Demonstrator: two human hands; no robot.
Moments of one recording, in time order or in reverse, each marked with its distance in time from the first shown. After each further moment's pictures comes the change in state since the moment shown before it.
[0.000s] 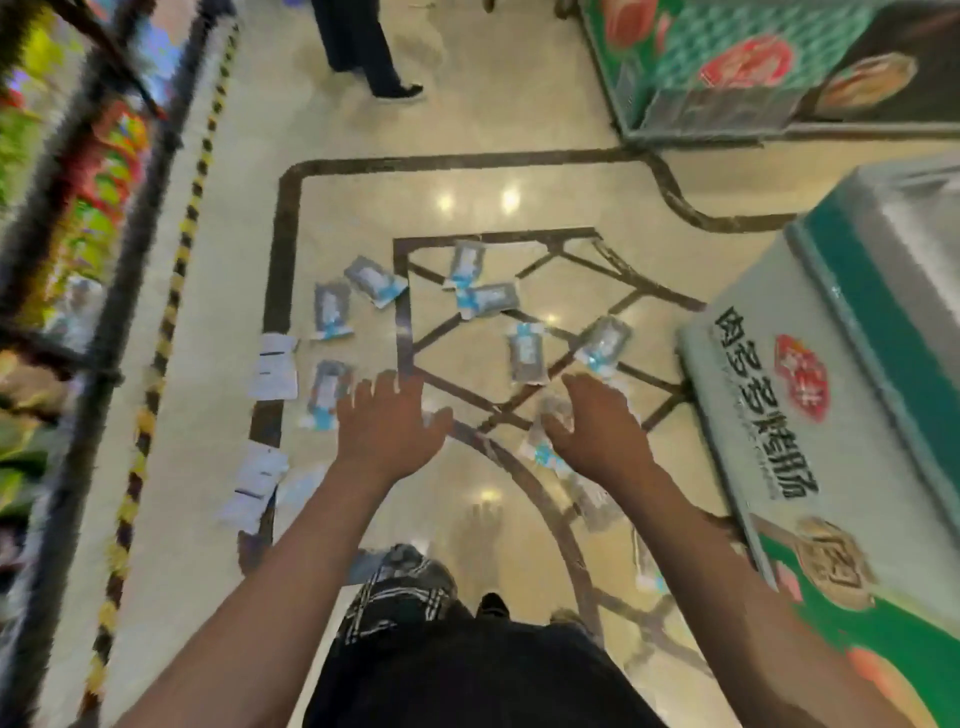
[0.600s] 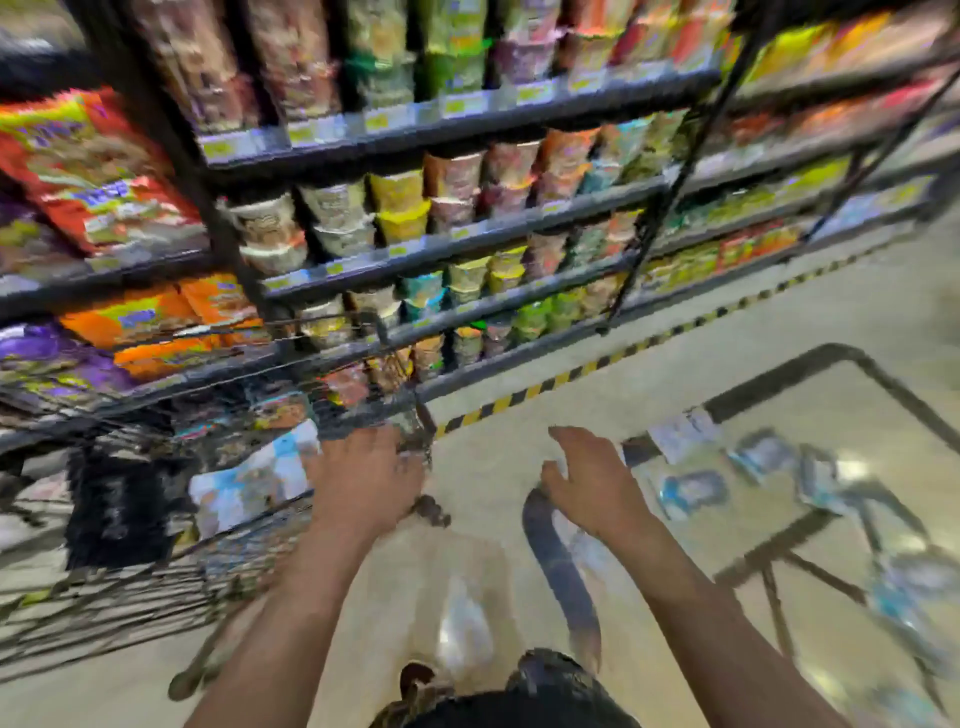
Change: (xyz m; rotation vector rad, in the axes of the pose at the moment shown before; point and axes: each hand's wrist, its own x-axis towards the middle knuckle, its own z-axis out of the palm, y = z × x) left_hand -0.555 -0.389 0.073 -0.396 0.296 -1.265; right_hand -0.285 -0.493 0.261 -0.262 -0.539 -1.120
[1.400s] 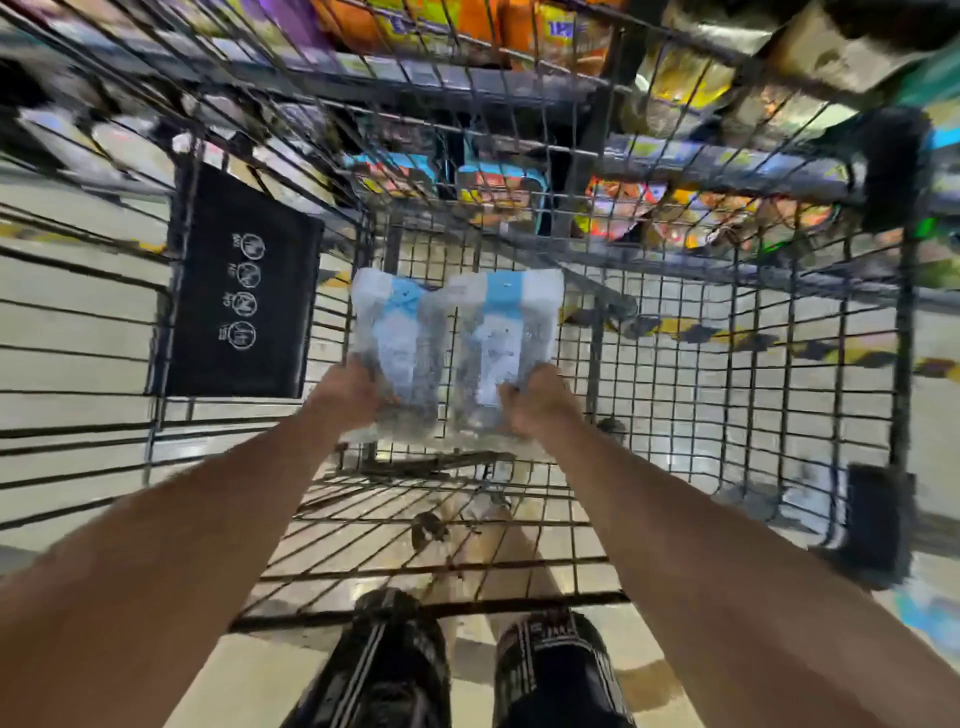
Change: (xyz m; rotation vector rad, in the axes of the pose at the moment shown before) left_hand 0.209 -0.450 0.321 -0.342 -0.485 -0.809; right_hand 0.322 -0.206 0.523 -0.031 -0.678 0.162
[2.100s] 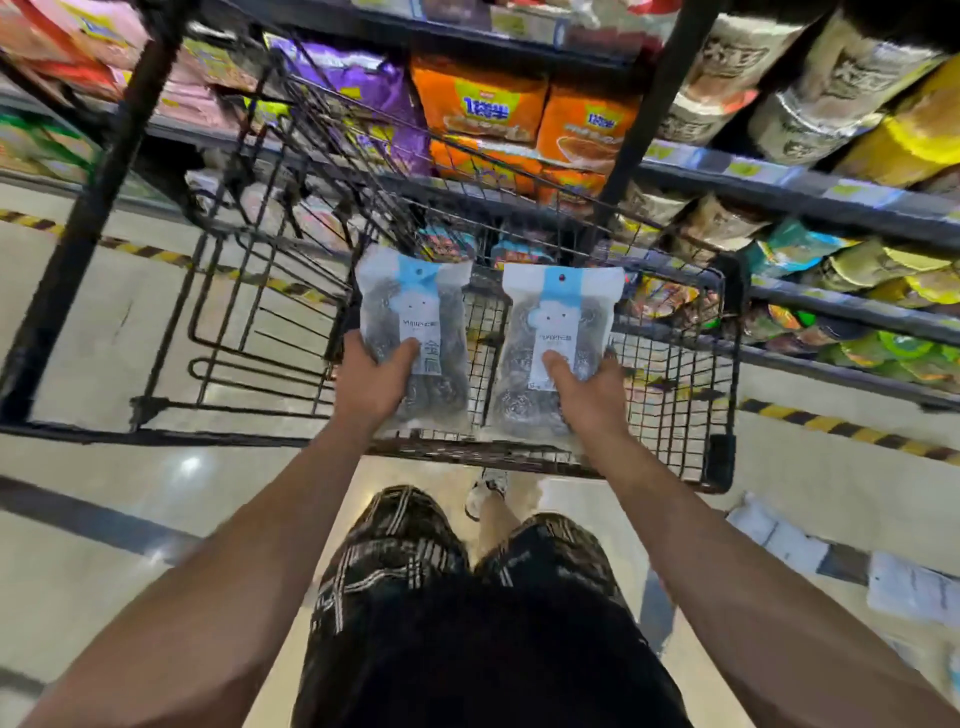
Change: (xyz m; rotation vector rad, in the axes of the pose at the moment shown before) left_hand -0.265 -0.007 -0.131 -1.012 0.413 0.026; right_hand -0.237 -0.052 -0.123 0.586 0.273 -0.134
